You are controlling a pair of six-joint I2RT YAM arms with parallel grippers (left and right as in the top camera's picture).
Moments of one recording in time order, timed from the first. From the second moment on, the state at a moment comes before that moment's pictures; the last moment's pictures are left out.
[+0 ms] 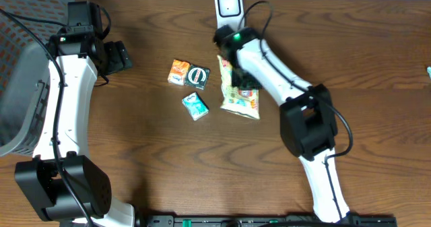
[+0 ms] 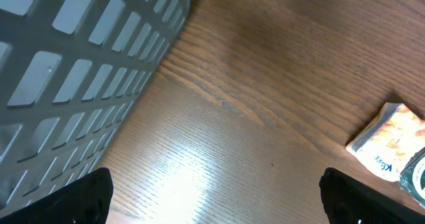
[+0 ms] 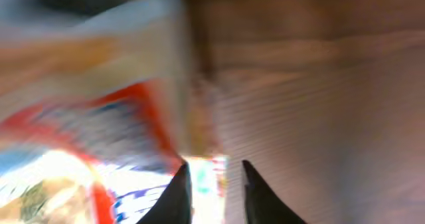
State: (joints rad) left arm 0.10 1.71 1.57 -1.02 -0.18 -0.28; right arm 0.52 2.37 2.06 -1.37 0.30 0.63
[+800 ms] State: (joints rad) left arm 0.10 1.71 1.57 -1.02 -0.18 -0.28; right arm 0.55 2.37 2.24 -1.43 0.23 0.38
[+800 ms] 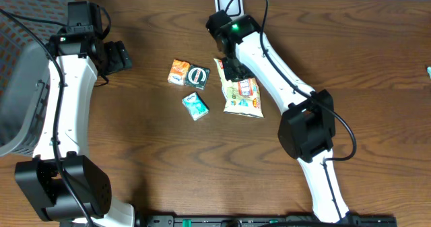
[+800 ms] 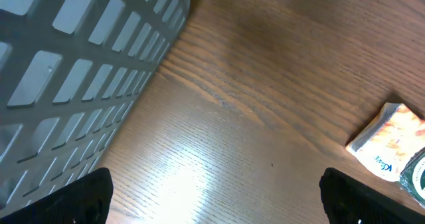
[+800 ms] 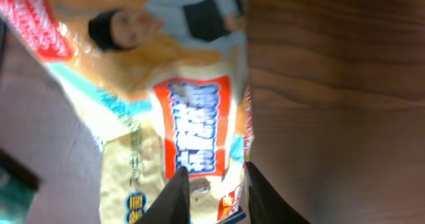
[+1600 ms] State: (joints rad) left arm 0.10 1.71 1.57 -1.02 -0.18 -0.28; right arm 0.55 2.36 1.95 -1.37 0.04 0.32
